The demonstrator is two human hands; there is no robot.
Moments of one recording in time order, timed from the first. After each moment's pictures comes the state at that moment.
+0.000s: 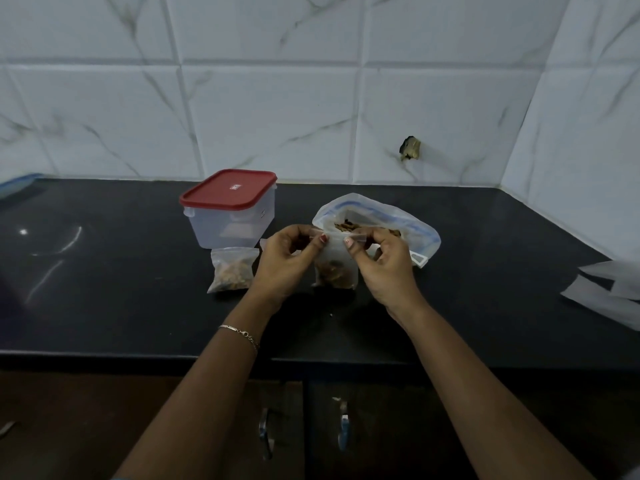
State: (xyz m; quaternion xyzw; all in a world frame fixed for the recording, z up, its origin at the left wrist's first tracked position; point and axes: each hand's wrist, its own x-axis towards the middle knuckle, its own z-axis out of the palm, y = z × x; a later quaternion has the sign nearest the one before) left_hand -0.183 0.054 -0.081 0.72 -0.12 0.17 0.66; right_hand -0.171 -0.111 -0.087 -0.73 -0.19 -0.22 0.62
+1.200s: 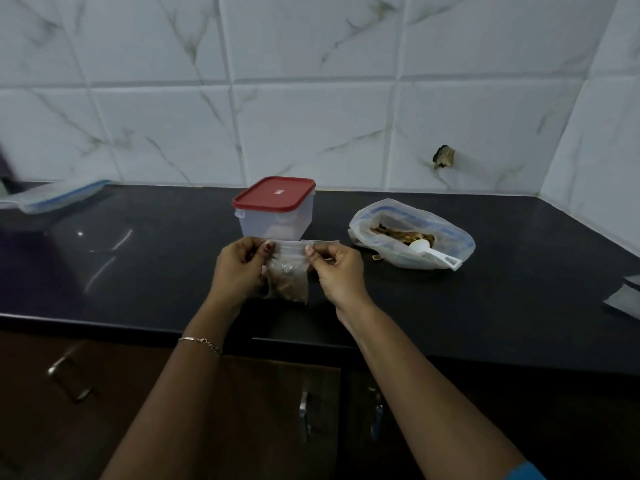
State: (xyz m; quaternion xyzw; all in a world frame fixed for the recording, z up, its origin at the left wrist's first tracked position) left_hand -0.231 0.156 -0.079 0.77 0.05 0.26 0.58; right_hand -0.195 0.002 -0.092 -0.68 -0.12 -0.06 0.72
